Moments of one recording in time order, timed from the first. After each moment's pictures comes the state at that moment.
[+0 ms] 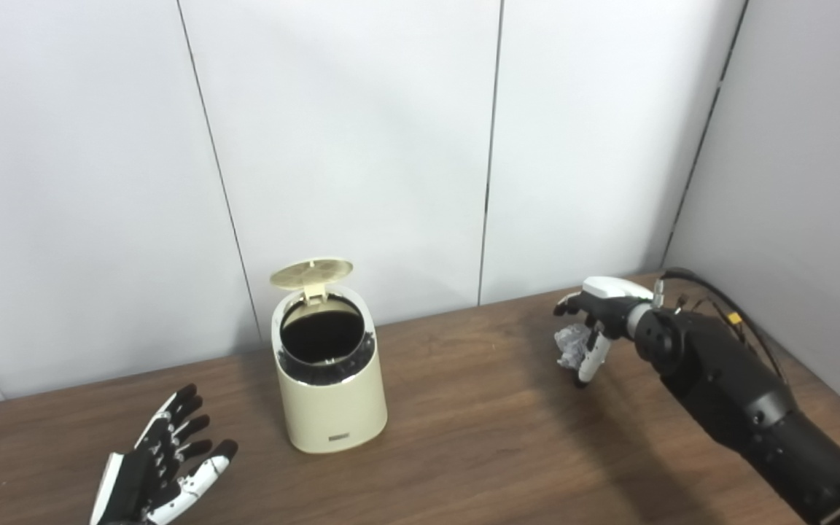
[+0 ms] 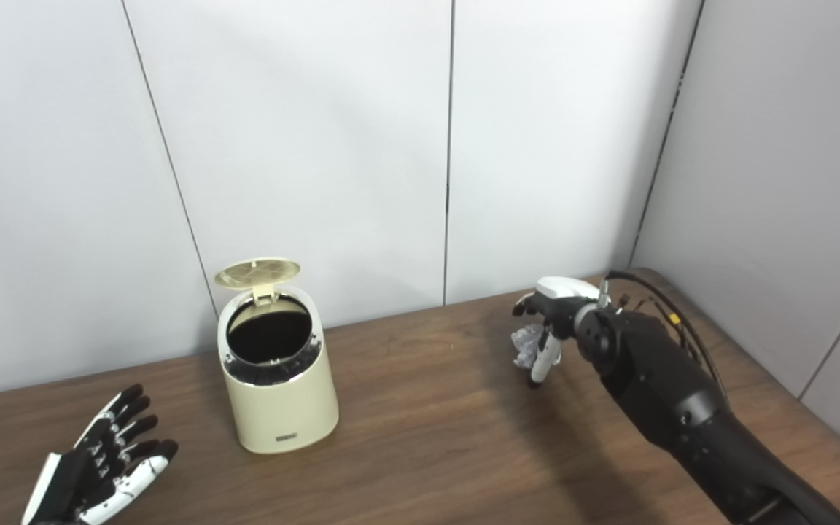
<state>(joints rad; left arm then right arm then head) -0.27 0.11 0.00 0.15 0.01 -0.04 -0.10 -0.59 -0.70 0.26 0.25 -0.74 0.42 0.51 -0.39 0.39</state>
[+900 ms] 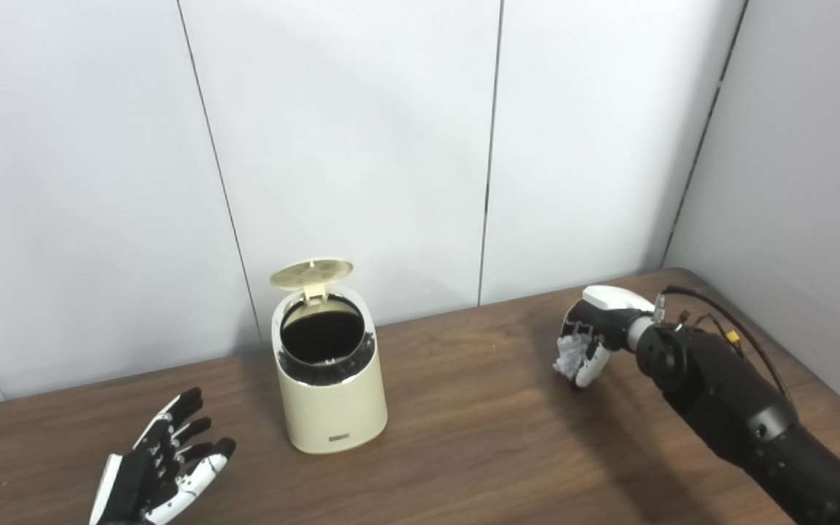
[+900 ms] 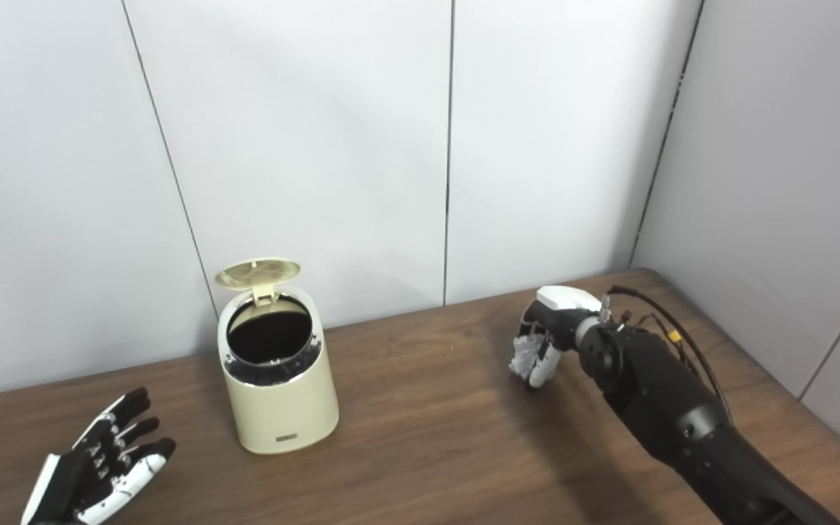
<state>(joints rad) -0.27 0.11 0.00 0.14 0.00 -0.02 -0.10 -0.56 -0.70 0.25 0.29 -0.69 0.33 0.38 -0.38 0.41</state>
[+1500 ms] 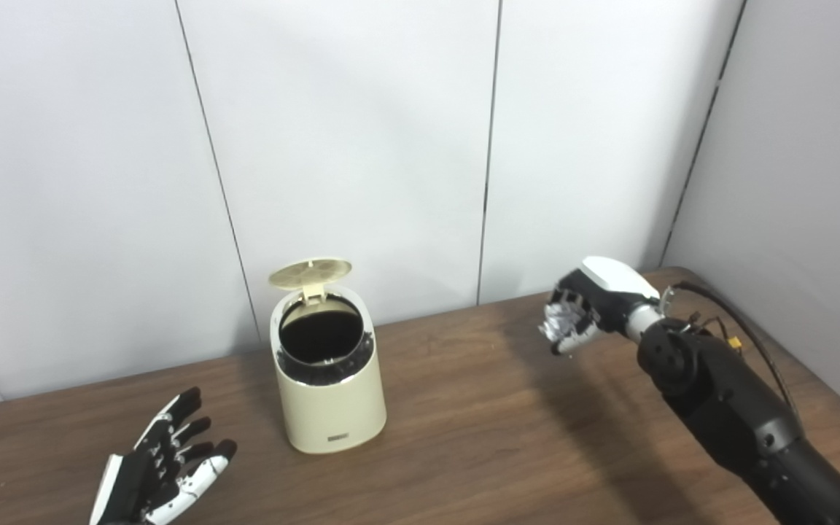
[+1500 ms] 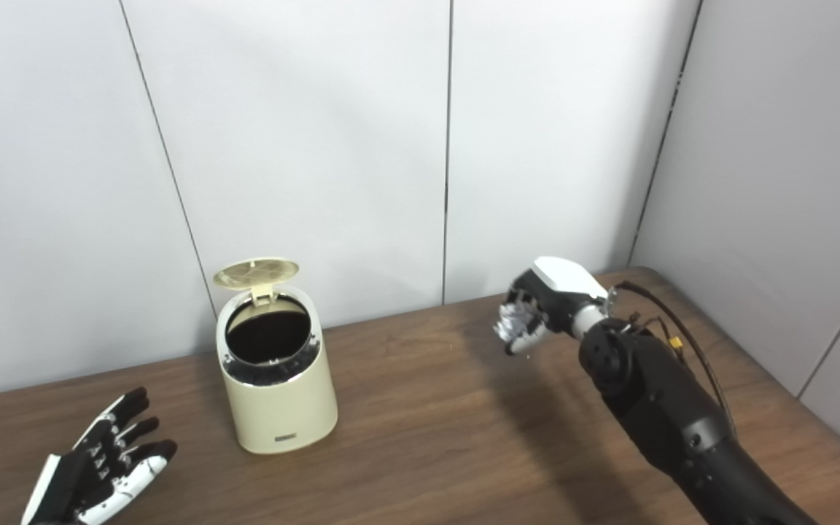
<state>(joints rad) -0.27 0.11 0.00 0.14 0.00 -0.02 -0.10 -0.53 -0.66 0.16 0.16 -0.65 0.30 0.24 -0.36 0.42</state>
